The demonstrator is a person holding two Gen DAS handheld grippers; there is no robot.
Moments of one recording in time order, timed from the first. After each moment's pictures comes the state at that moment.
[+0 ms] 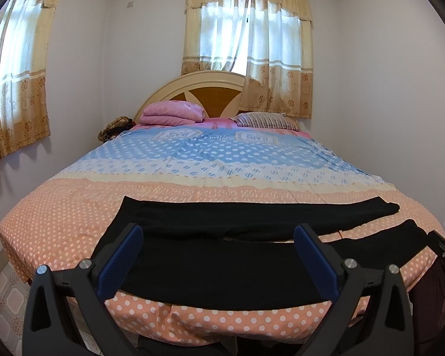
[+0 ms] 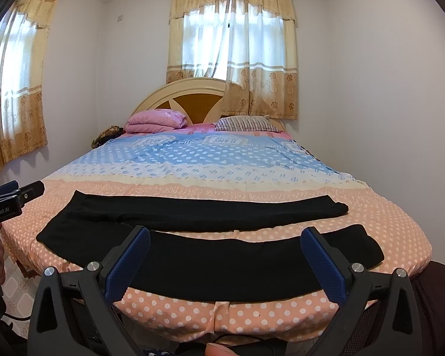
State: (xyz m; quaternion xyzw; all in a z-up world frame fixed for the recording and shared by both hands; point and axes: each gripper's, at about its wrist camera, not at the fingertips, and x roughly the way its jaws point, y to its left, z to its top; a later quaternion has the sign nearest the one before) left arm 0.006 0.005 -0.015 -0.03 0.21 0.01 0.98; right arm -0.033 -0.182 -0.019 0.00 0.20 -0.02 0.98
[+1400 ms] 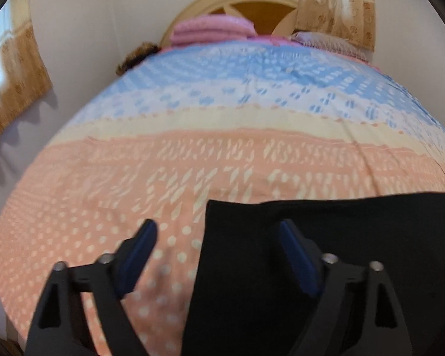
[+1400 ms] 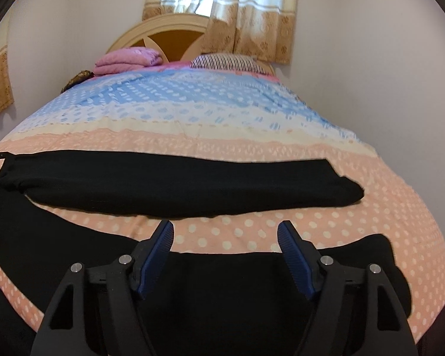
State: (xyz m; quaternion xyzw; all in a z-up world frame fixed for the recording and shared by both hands) left arm 0.295 0.222 -0.147 -0.01 0.41 0.08 0.91; right arm 0.152 -0.293 -0.112 -0.03 0.35 -0.05 0.94
